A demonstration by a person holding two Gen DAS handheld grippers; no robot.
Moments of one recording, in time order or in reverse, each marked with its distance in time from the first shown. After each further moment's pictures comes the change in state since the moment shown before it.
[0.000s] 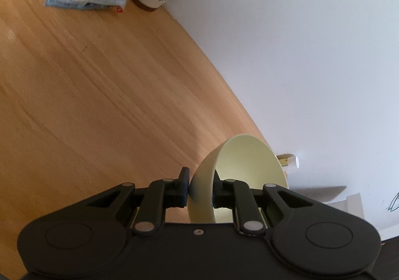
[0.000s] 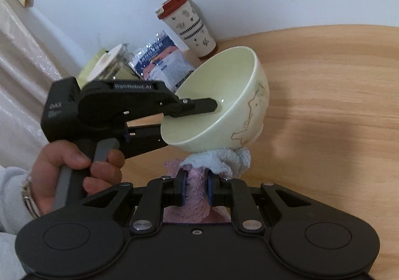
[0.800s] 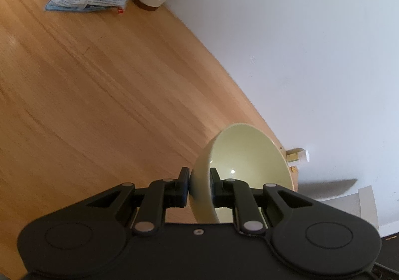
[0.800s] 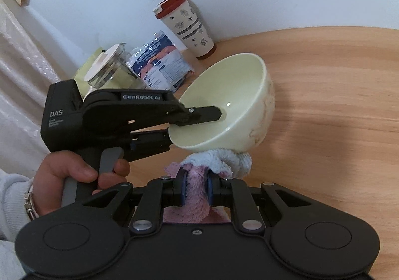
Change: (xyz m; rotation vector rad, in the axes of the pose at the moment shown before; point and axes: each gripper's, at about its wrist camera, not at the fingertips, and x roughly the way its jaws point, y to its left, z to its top) left arm 0.005 0.001 -0.003 0.014 0.006 0.067; right arm 0.006 0.016 -0.003 0.004 0.005 -0.044
